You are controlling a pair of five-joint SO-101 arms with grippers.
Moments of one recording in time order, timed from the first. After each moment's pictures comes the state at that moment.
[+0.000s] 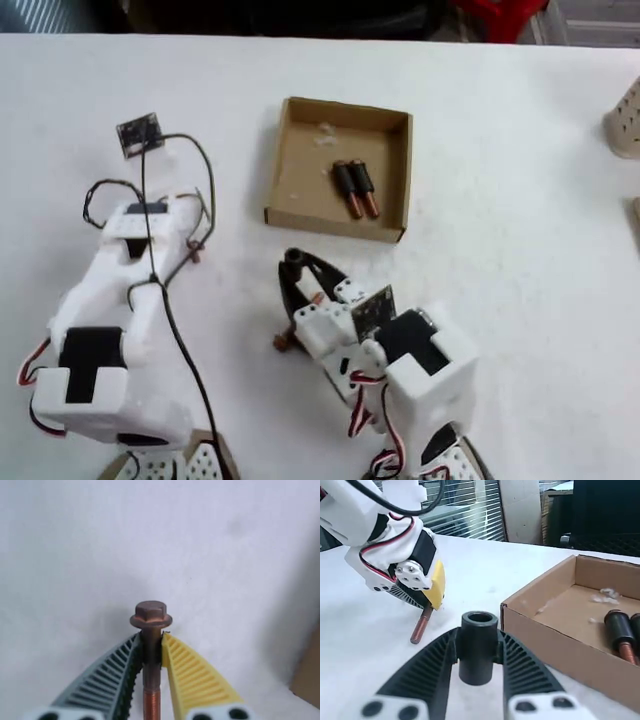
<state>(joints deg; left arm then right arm) -7.9 4.1 36.1 29.2 24.0 -37.7 18.8 92.8 -97.0 -4.1</state>
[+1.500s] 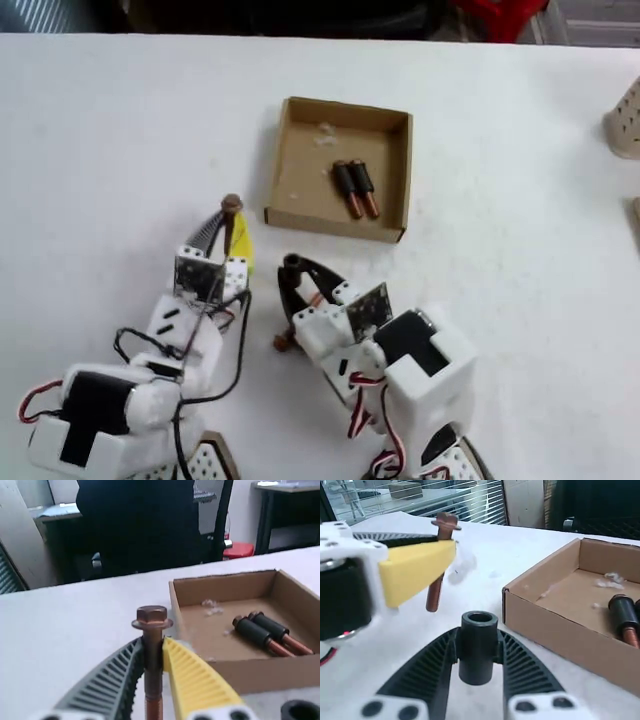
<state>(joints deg) 7.7 -9.3 96.2 -73.5 -0.3 -38.2 18.8 92.0 -93.3 -4.1</state>
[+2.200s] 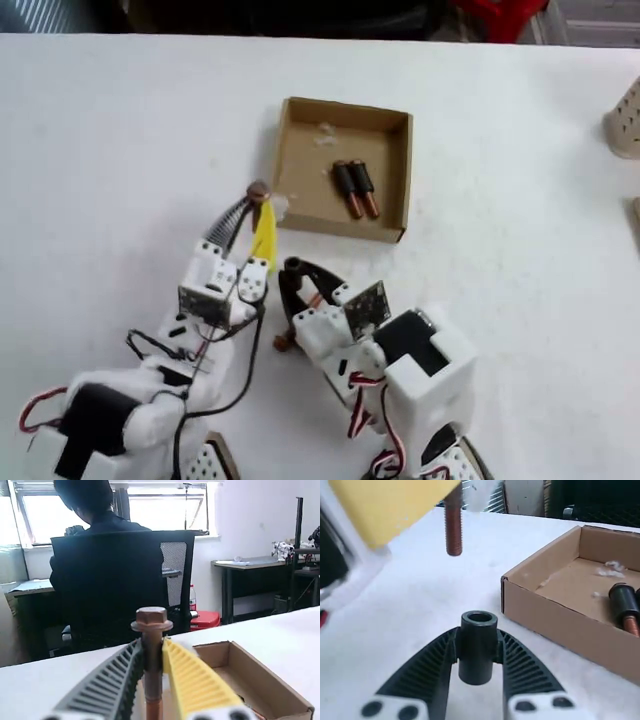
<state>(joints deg) 15.5 -13.4 96.2 -85.1 -0.3 -38.2 18.8 91.3 -91.1 -4.1</state>
